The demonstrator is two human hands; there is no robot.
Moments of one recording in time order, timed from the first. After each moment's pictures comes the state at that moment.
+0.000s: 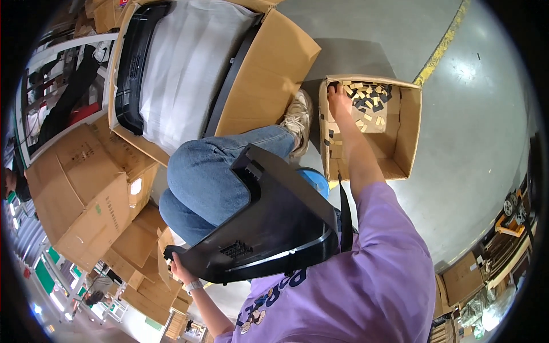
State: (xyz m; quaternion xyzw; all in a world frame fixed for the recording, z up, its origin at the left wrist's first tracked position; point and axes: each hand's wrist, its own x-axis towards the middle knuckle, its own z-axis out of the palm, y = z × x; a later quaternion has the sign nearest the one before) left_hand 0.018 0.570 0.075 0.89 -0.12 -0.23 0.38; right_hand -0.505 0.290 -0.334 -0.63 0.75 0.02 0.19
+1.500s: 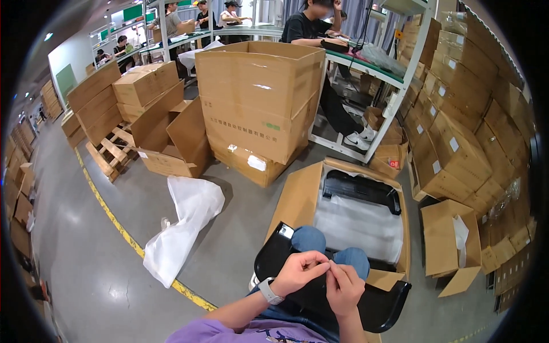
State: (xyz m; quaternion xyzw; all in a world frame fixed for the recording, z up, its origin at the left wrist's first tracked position) left_hand -0.116 0.543 0.160 0.52 -0.33 -0.31 0.72; right_hand -0.225 0.445 0.190 -0.88 0.07 -0.42 0.23
